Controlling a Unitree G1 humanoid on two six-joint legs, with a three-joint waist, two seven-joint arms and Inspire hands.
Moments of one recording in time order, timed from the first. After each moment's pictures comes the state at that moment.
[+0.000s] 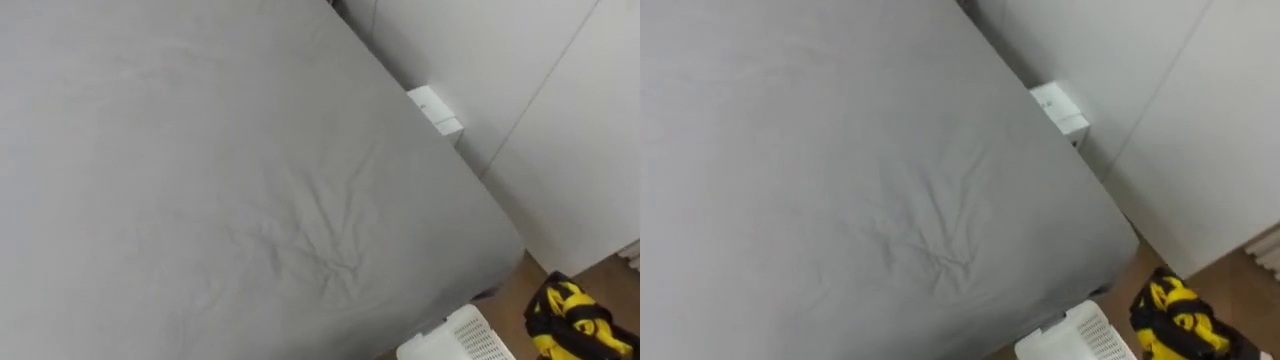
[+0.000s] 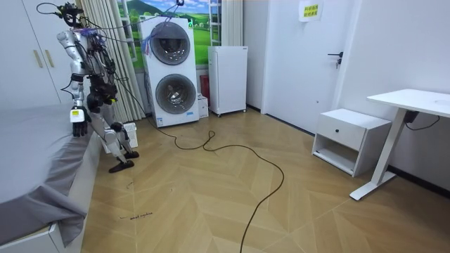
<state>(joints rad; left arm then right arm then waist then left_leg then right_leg) 0.27 0.20 0.14 1.00 0.03 0.24 0.16 0.12 -0.29 -0.38 0.72 0.22 0.06 -0.25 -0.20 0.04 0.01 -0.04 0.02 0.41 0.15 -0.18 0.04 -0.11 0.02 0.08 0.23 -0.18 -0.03</state>
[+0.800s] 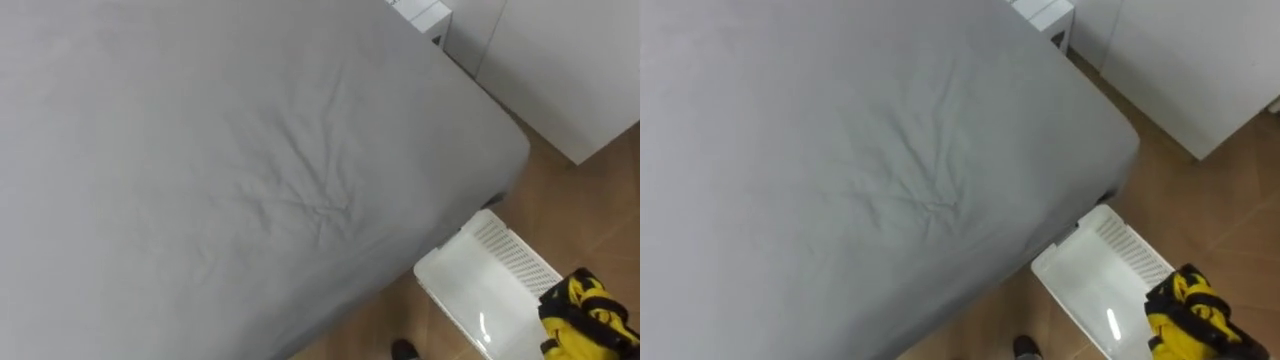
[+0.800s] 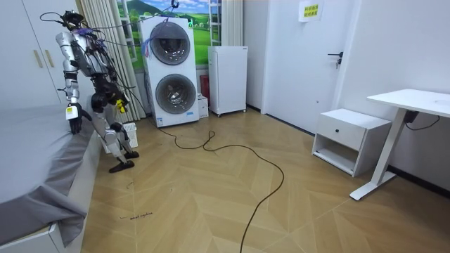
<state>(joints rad) 0.06 0.21 -0.09 1.20 -0.11 0.21 0.17 -0.20 -0.42 -0.33 1.18 0.44 0.00 -0.30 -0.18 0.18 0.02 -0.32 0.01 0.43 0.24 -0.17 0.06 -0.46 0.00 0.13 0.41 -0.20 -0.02</state>
